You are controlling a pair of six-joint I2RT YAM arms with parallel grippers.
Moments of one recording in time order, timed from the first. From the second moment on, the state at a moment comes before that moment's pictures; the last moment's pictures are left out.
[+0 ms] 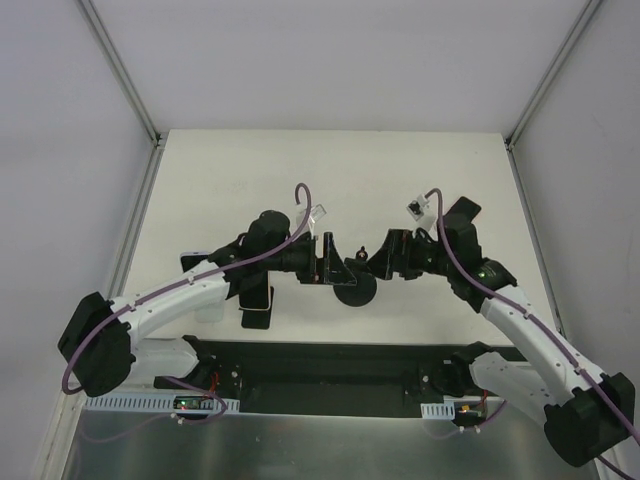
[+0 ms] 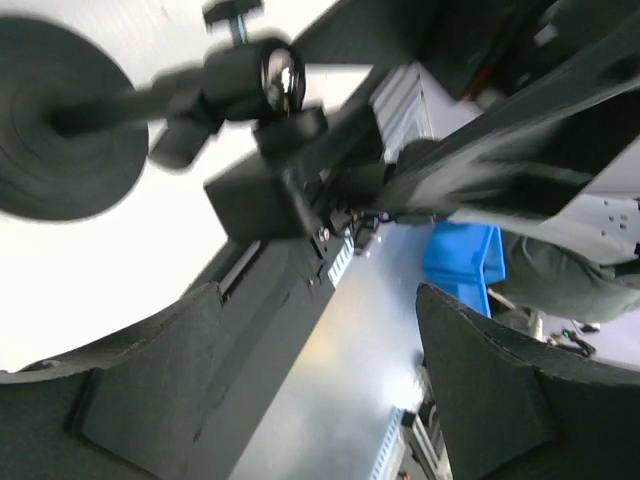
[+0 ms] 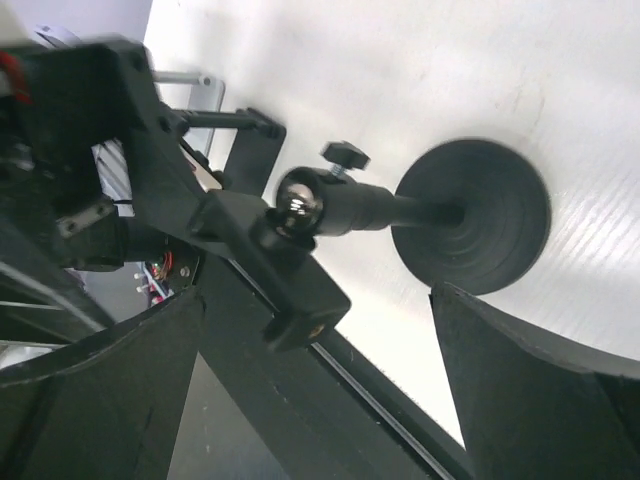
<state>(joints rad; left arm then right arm) -0.79 1.23 0.80 -0.03 0.57 -0.90 0.47 0.92 0.68 -0.33 -0.51 0.56</state>
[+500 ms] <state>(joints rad) -0.79 0.97 0.74 -0.09 0.56 -0.91 0.17 0.96 0.87 -0.53 0.11 0.51</state>
